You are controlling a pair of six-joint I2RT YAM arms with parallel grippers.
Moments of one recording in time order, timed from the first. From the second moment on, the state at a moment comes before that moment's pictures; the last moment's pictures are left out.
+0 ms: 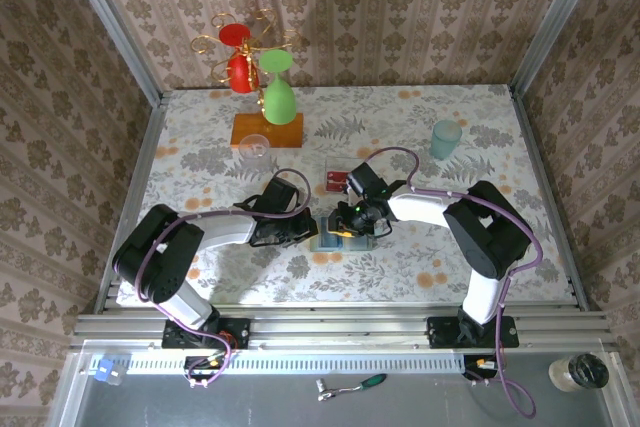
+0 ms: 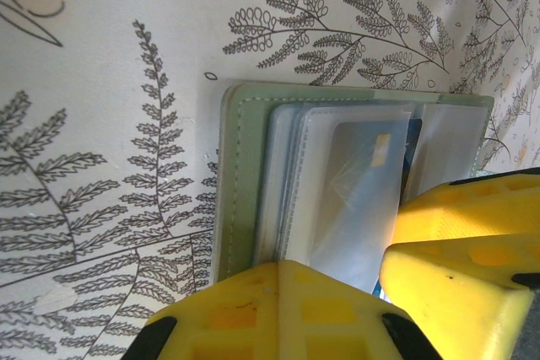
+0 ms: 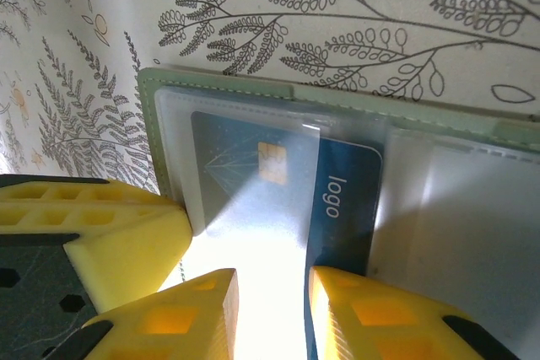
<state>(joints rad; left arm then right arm) -0.67 1.59 0.67 -0.05 0.42 -0.90 0.63 1.80 0.99 -0.29 -0.44 0.78</state>
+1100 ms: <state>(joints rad) -0.71 1.59 0.78 -0.15 0.40 -0.88 0.63 1.72 0.98 -0.32 -0.39 0.76</state>
